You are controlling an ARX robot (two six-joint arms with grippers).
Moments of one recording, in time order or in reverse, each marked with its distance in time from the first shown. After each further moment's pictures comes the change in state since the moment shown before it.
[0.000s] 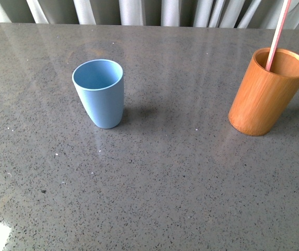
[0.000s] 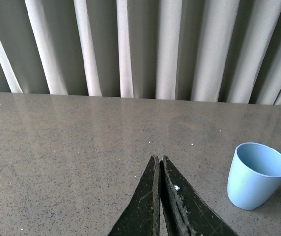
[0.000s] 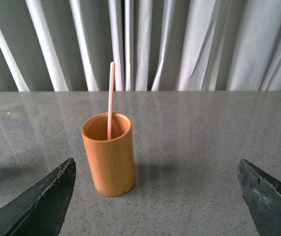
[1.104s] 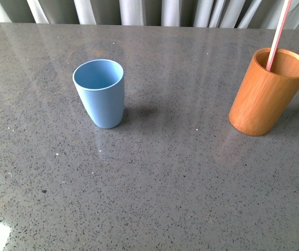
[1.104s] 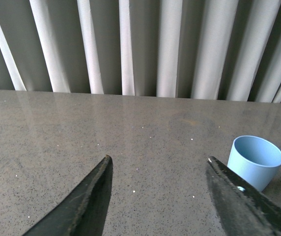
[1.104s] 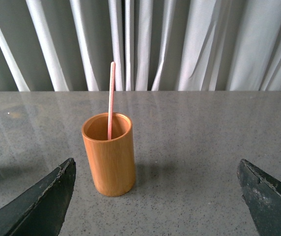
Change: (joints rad) left arm 0.000 -0.284 0.000 -0.301 0.000 0.001; right arm 0.000 0.000 0.000 0.000 0.000 0.000
